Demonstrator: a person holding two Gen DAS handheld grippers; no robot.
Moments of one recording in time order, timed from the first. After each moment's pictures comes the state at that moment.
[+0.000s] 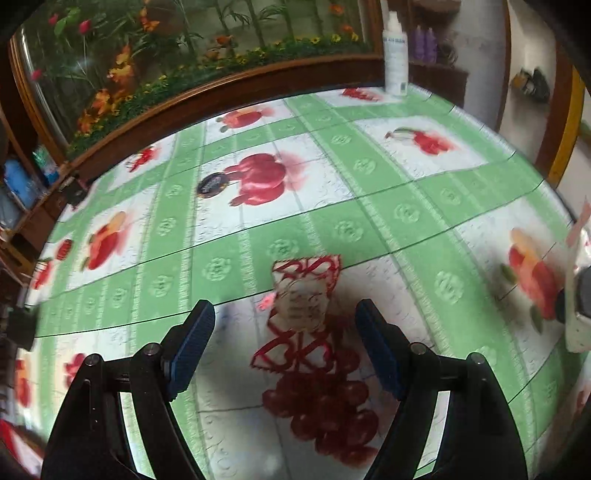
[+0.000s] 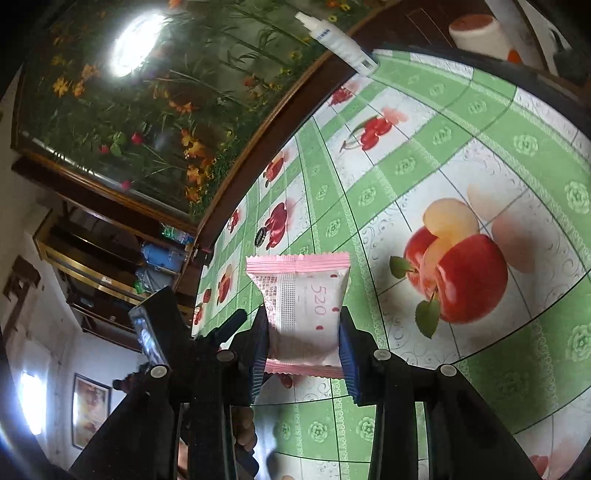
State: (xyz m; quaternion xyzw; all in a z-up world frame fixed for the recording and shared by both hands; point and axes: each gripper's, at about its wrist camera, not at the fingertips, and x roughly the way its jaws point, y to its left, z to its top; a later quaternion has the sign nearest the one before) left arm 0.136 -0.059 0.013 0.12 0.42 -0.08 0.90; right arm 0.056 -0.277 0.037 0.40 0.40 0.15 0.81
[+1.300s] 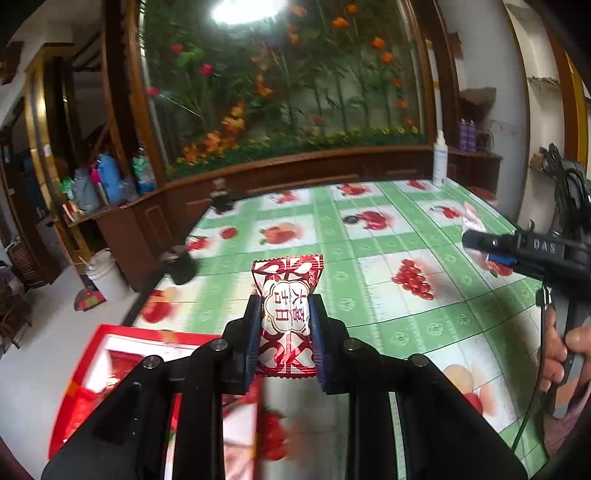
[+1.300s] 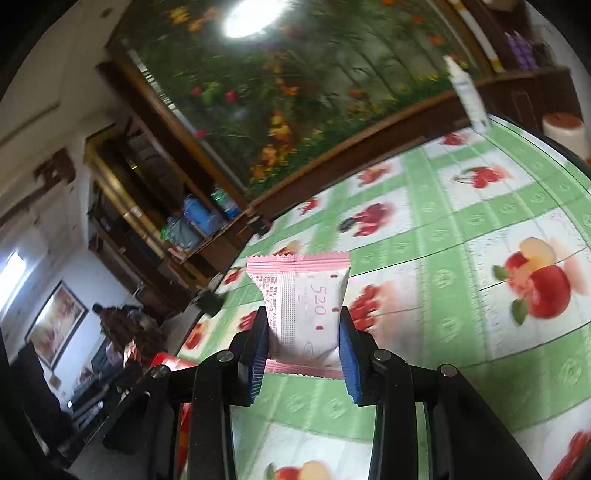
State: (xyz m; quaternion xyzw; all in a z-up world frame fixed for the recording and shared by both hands) left arm -0.090 0.089 0.113 0.07 0.26 0.04 0.96; right arm -0.007 -0.173 0.079 0.23 0.30 0.27 0.88
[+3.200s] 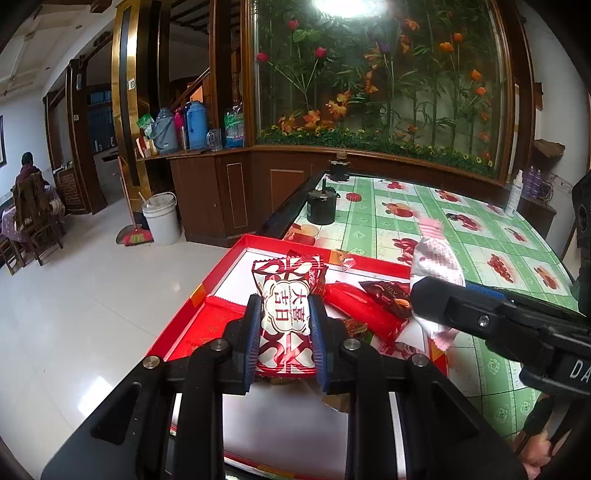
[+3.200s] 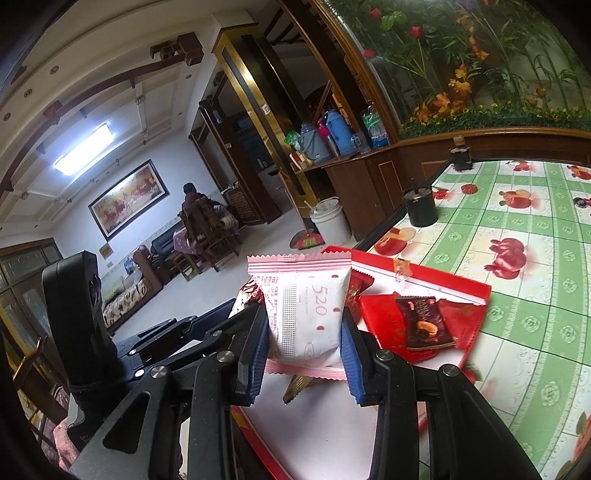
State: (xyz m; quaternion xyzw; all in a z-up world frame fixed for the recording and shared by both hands) left arm -0.187 0.257 0.079 -0.04 0.27 0.15 0.95; right arm -0.143 0.116 0.093 0.08 0.31 0.49 0.81
